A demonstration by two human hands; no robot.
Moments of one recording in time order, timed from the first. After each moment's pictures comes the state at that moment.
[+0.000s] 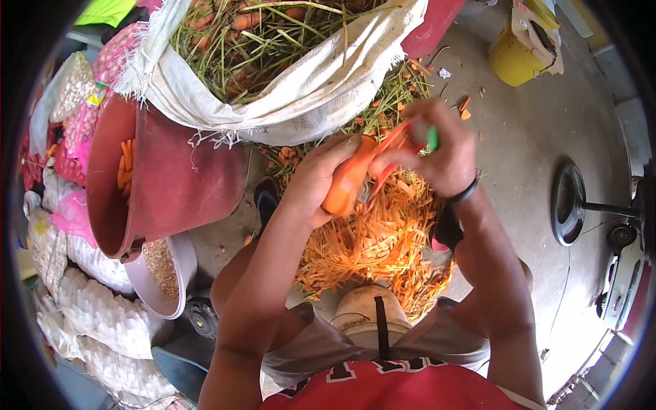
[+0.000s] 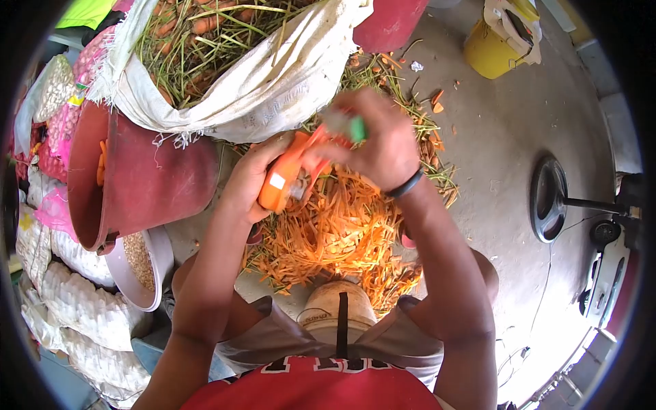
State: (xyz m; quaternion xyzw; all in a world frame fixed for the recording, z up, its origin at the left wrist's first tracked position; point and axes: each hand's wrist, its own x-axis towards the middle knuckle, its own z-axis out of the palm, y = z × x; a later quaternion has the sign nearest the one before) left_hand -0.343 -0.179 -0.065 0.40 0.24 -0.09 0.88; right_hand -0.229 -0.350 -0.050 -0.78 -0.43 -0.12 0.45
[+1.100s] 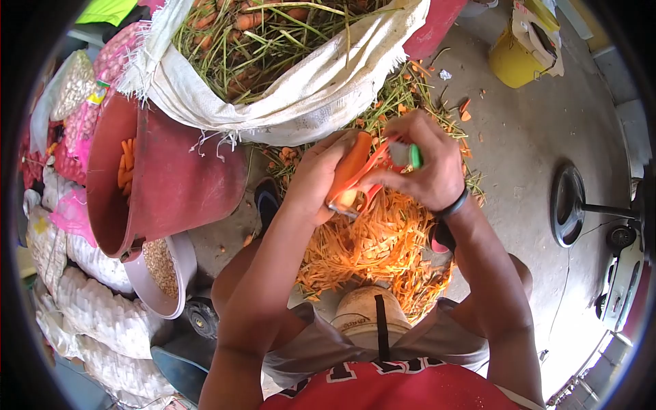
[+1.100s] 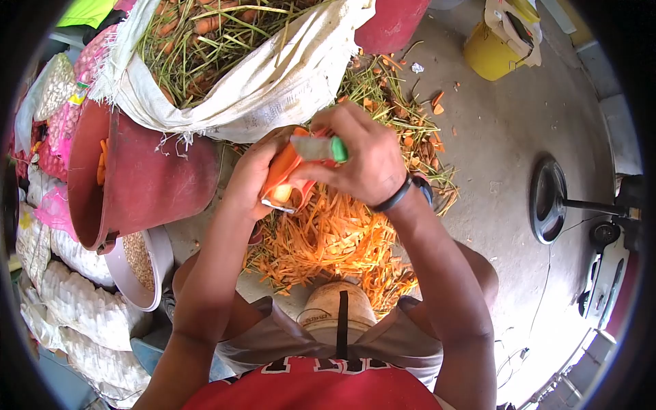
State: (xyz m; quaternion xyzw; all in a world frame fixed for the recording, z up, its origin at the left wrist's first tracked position) left_hand -0.338 -0.180 -0.063 0.40 0.24 -0.06 0.88; right_hand -0.244 -0.341 -0.048 -0.76 -0.46 -0.09 0.45
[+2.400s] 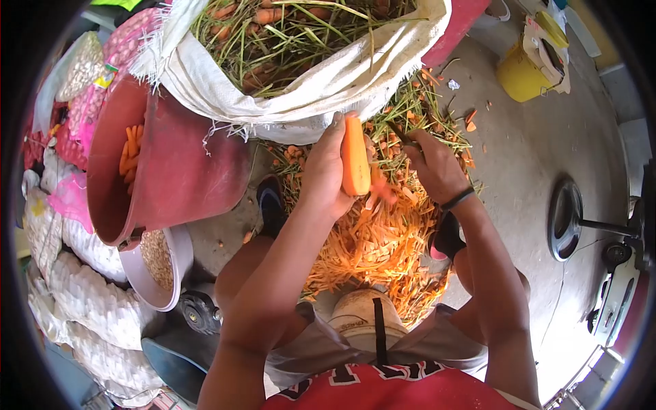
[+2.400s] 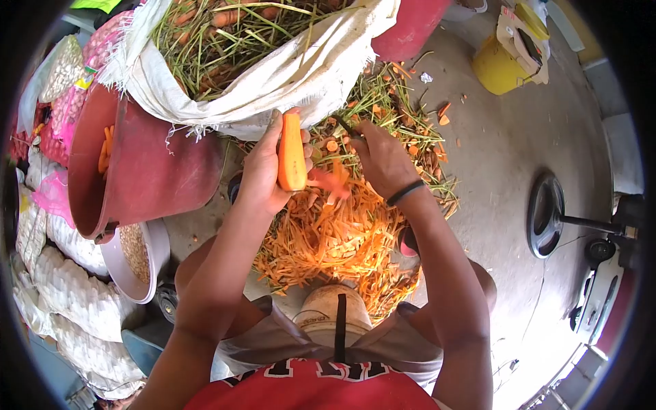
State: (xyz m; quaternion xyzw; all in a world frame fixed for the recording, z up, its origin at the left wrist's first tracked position) left_hand -0.332 -0.180 -0.076 0.33 0.27 0.07 0.90; right_hand -0.226 -0.352 -0.096 -0.85 -0.35 0.13 0.38
